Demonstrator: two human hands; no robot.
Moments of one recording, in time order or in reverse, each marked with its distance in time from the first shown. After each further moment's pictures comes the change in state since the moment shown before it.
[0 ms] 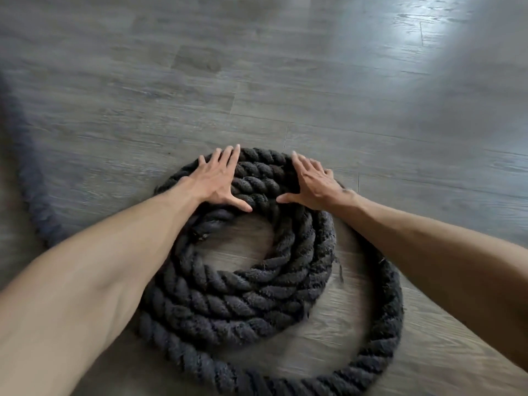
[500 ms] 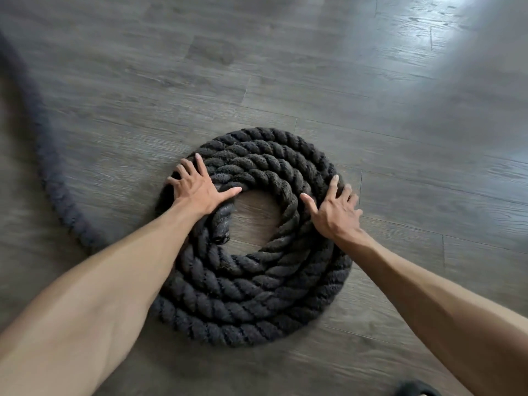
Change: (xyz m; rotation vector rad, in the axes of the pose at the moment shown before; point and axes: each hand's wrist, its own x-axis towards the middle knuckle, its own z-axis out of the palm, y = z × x) left_hand -0.058 -0.001 0.034 -0.112 0.070 -0.586; right_hand -0.076 -0.008 0.040 0.091 0.148 0.484
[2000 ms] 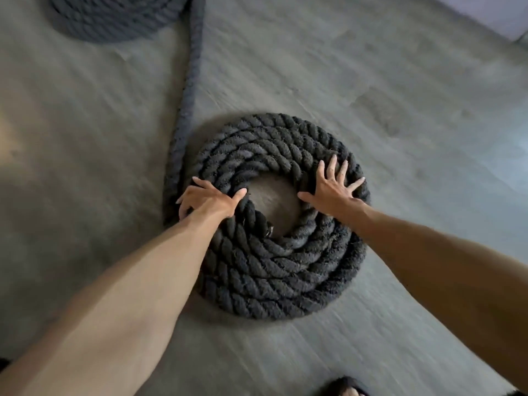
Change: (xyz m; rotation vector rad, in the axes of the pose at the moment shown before) left_hand 0.075 -0.189 -0.056 -0.265 -0.621 -0.814; right_hand 0.163 -0.363 0.013 -0.457 -0.392 -0.693
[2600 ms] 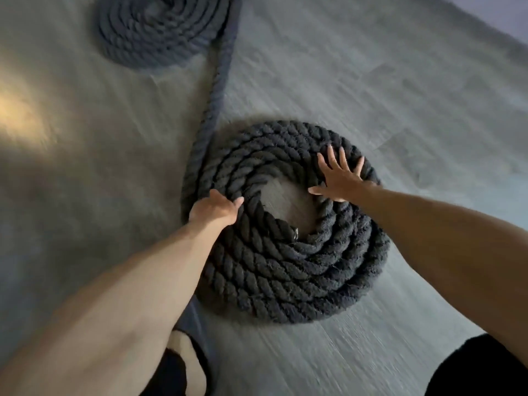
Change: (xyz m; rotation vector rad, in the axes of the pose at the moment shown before) left_hand 0.100 0.015 -0.038 -0.200 0.084 0.009; right_hand 0.140 -0.010 -0.094 -0.196 -0.072 -0.300
